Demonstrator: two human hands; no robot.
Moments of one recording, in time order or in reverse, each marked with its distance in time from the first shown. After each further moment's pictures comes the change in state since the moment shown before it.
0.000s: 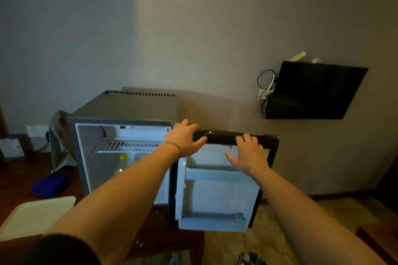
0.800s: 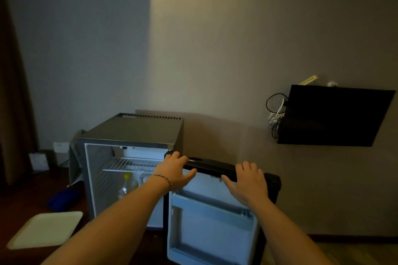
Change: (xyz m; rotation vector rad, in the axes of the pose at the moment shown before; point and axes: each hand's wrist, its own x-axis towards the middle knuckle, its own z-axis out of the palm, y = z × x) left_hand 0.001 0.027 0.015 0.087 -0.025 -0.183; right_hand 0.021 0.048 0.003 -0.025 0.152 -0.127
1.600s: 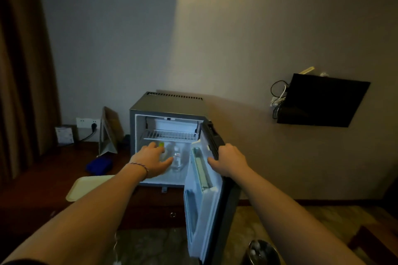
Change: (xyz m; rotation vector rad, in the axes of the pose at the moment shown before) left_hand -0.202 -0.207 -0.065 0.021 -0.079 -0.061; right_hand -0.118 -0.249 -0.094 0.151 -0.316 0.037
